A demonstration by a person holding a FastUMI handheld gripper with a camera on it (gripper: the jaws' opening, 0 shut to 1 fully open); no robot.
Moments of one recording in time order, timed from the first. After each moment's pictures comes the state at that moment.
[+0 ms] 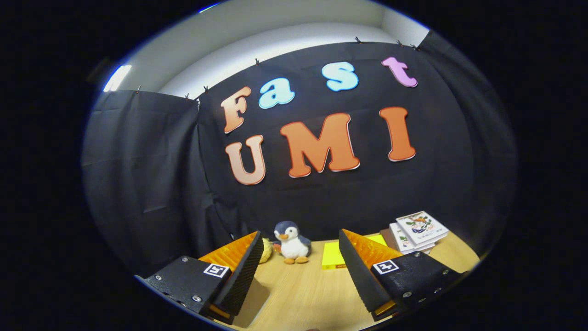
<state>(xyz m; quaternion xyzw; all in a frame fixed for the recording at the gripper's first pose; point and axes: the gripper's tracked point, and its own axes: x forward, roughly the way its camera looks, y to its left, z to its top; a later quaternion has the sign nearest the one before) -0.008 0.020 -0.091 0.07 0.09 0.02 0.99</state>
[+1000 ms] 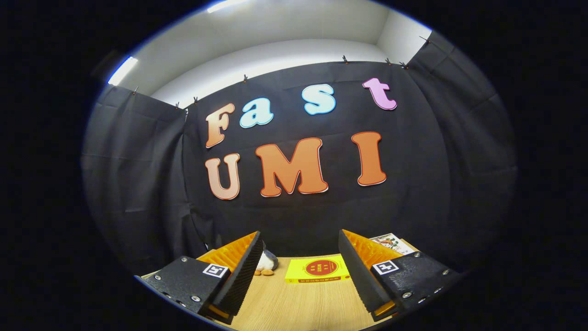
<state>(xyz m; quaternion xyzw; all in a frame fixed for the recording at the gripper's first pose) -0.023 -0.049 -0.083 0.05 0.06 -0.03 1.00</state>
